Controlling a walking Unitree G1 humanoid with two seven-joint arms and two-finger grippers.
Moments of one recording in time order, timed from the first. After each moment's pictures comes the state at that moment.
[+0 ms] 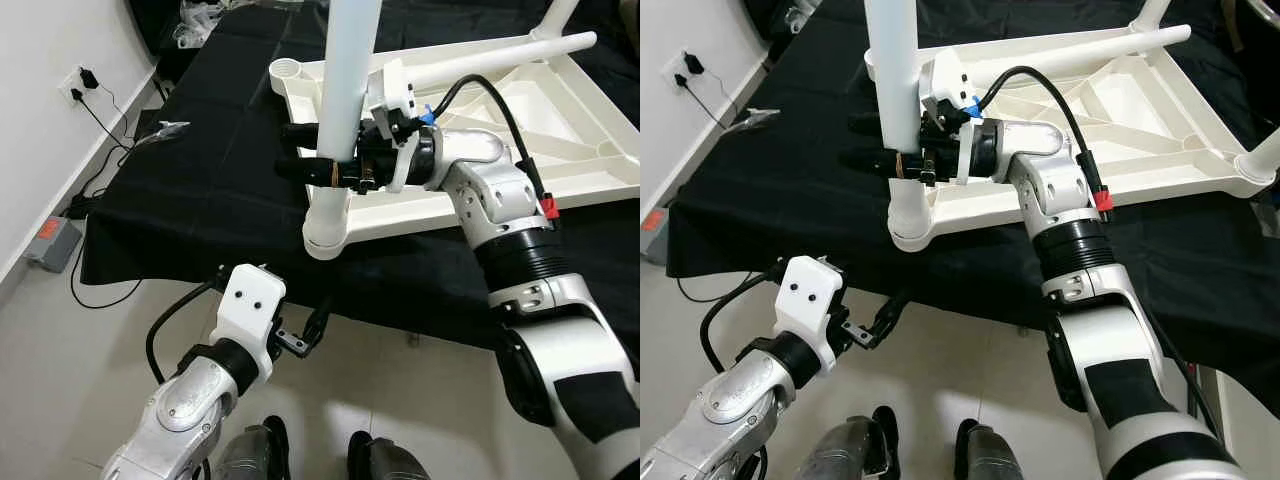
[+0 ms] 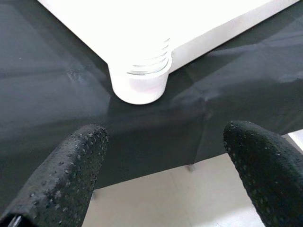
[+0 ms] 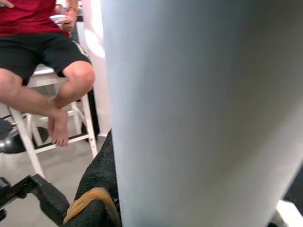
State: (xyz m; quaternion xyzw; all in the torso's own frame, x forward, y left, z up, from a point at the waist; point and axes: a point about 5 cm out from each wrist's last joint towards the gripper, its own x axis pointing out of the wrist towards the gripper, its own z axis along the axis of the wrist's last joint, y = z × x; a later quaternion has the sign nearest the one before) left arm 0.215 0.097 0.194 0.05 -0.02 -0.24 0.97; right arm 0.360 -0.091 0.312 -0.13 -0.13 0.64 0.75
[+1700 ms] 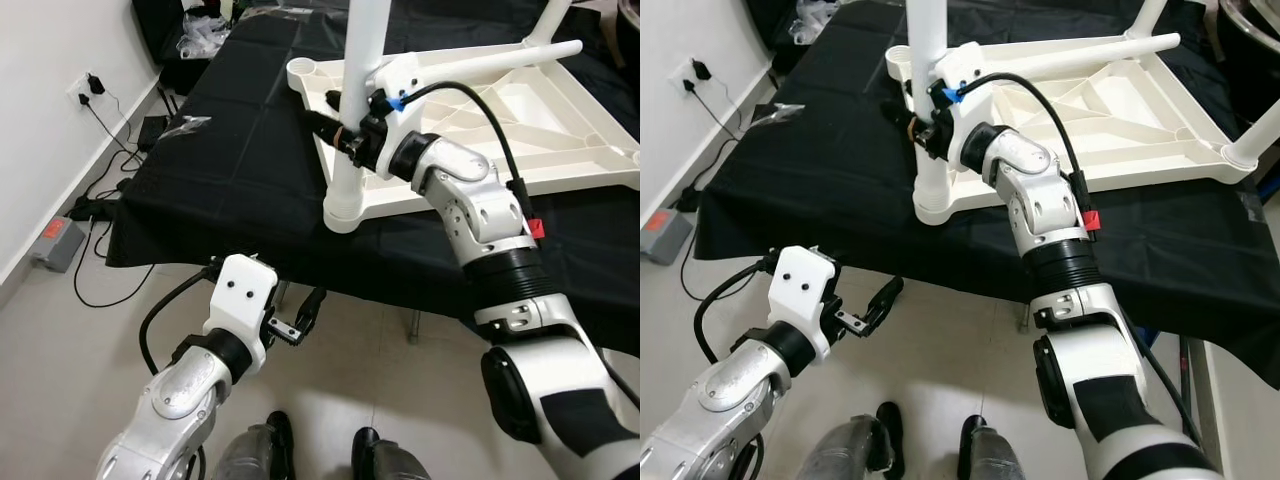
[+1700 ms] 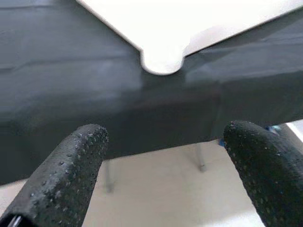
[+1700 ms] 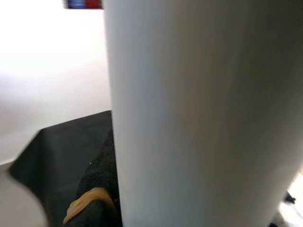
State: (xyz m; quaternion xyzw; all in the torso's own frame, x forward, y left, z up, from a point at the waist) left arm 0.224 0.104 0.197 0.05 -0.03 -0.22 0.97; right arm 0.392 -0.114 0.302 -0.09 -0.11 0.29 0.95
